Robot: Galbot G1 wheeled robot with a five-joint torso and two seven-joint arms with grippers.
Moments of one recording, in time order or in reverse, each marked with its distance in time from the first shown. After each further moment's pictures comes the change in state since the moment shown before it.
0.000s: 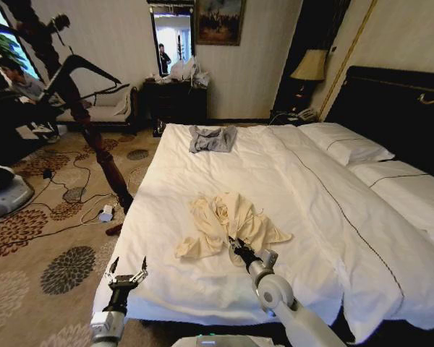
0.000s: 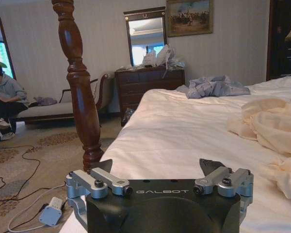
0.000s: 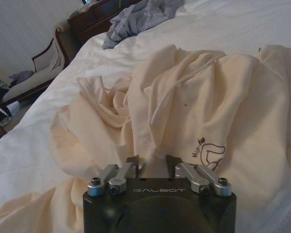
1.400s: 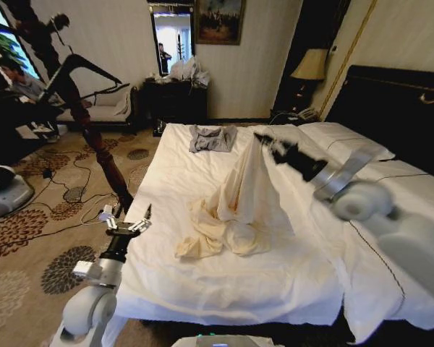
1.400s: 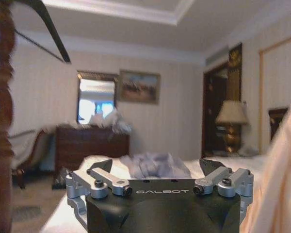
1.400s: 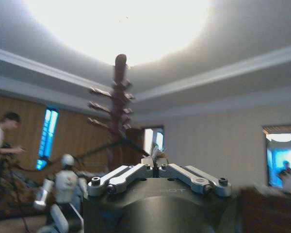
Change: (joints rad) left arm -0.269 0.276 0.066 -0.132 -0.326 0.132 0.085; right arm 0.790 -0.734 0.122 0.172 0.498 0.171 -0.663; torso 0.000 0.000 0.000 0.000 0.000
